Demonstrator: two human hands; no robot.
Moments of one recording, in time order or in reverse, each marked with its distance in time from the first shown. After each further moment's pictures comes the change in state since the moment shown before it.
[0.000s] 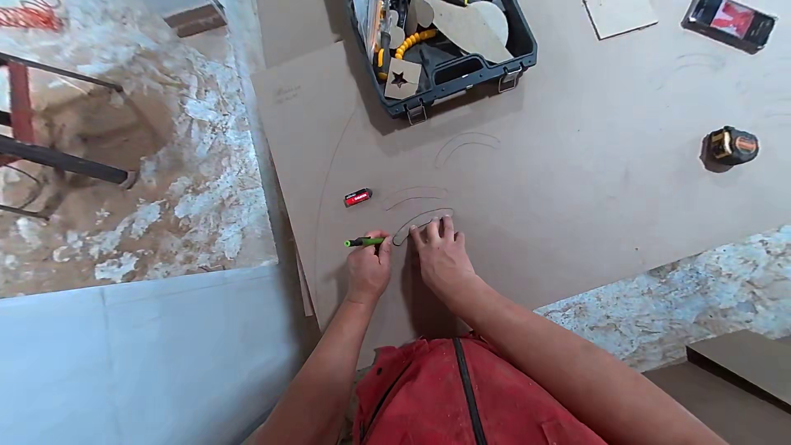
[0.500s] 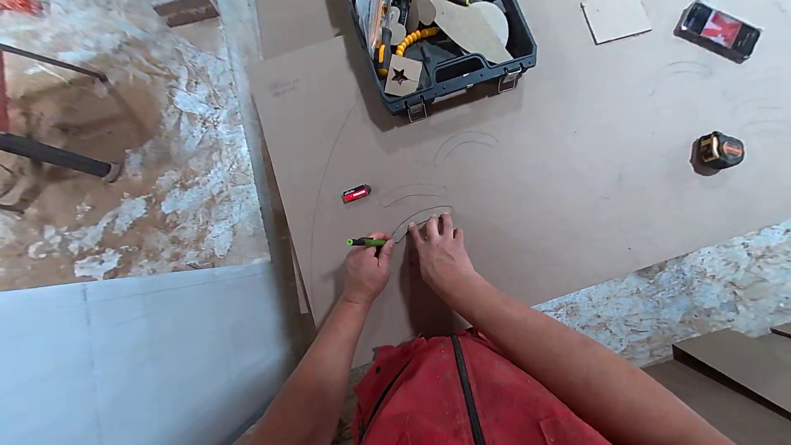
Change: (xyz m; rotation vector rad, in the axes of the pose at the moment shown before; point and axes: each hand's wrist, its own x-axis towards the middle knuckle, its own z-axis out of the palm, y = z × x) left_hand -0.006 -0.012 0.000 -0.021 0.002 0.125; right_hand 0.000 0.000 0.002 -0.023 0.021 0.000
